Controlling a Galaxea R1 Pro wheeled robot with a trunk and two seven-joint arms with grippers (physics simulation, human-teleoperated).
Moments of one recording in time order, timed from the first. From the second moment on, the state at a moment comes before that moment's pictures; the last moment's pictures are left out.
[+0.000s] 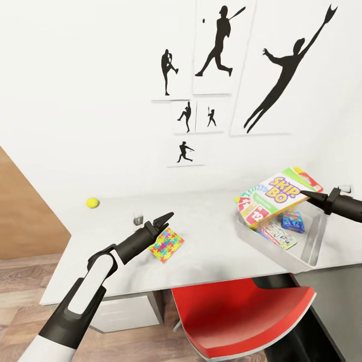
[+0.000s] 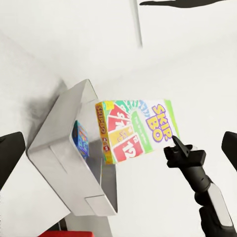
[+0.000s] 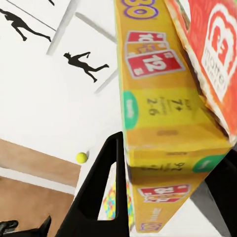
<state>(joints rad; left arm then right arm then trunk) -0.50 0.07 -0.26 -1.41 1.25 0.54 -0.26 -0.82 -0.63 -0.26 -1.00 -0.89 1.04 0.73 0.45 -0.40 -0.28</state>
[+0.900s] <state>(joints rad) -0.50 0.08 -0.26 -1.41 1.25 0.54 -0.26 -1.31 -0.68 0.56 -0.44 -0.87 1.04 1.35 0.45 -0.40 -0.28</state>
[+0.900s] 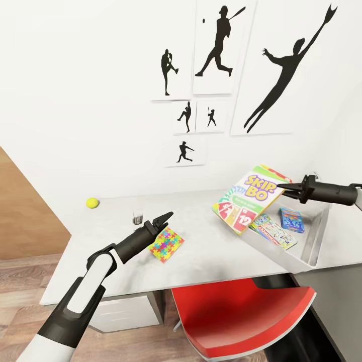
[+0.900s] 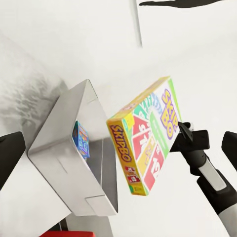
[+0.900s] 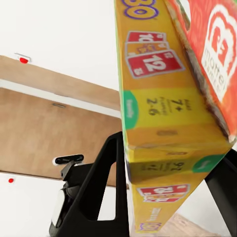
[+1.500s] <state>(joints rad) -0.50 0.08 -0.26 -1.41 1.25 0.54 -0.26 -1.31 -0.73 0.58 -0.43 -0.87 1.02 1.38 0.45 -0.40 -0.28</state>
